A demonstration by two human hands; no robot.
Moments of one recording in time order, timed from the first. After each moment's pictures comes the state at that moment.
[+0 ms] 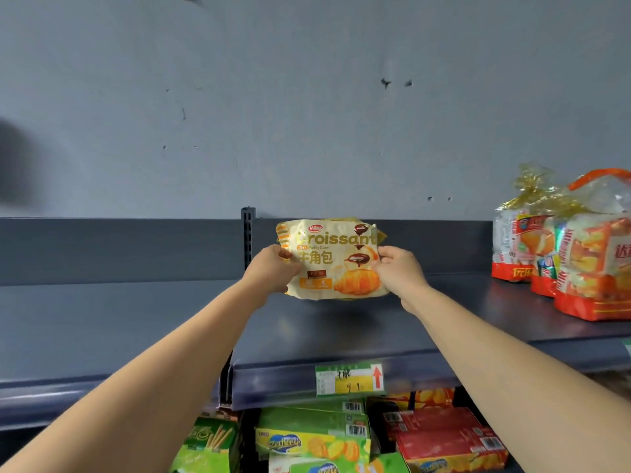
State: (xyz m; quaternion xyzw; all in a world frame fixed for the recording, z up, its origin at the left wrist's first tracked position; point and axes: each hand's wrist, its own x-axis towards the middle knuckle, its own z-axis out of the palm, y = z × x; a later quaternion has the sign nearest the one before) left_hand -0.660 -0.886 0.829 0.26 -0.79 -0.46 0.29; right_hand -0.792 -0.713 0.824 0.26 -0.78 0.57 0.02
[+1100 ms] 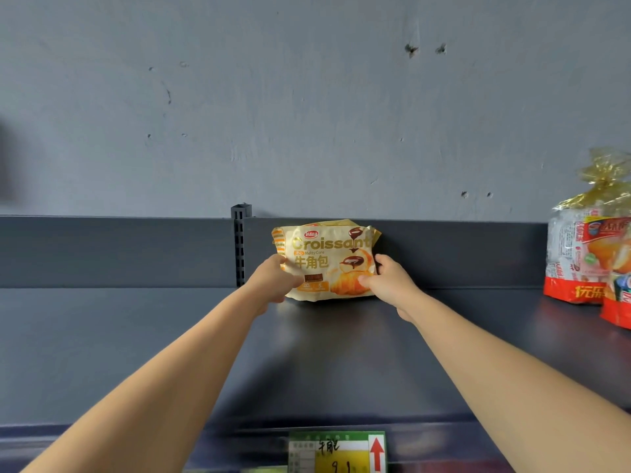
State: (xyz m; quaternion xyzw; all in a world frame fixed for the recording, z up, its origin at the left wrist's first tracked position) left_hand -0.740 -0.926 0.811 0.33 -0.80 -0.44 0.24; right_hand -0.878 -0.771 0.807 0.32 -0.80 0.50 -0.09
